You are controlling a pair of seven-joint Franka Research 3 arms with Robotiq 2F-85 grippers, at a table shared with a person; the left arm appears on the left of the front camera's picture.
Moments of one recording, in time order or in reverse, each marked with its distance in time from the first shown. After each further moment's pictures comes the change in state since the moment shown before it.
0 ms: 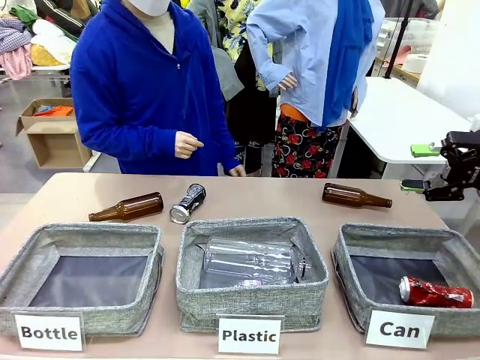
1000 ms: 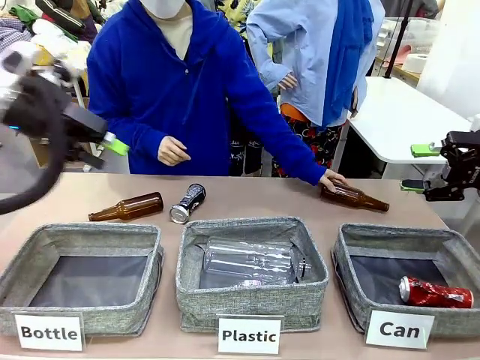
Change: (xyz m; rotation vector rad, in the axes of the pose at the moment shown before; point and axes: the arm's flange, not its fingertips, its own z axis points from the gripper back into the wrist) left arm 0.012 -0.134 -0.253 0.337 0.442 -0.471; right arm 0.000 0.000 0.000 -0.002 0.000 0.000
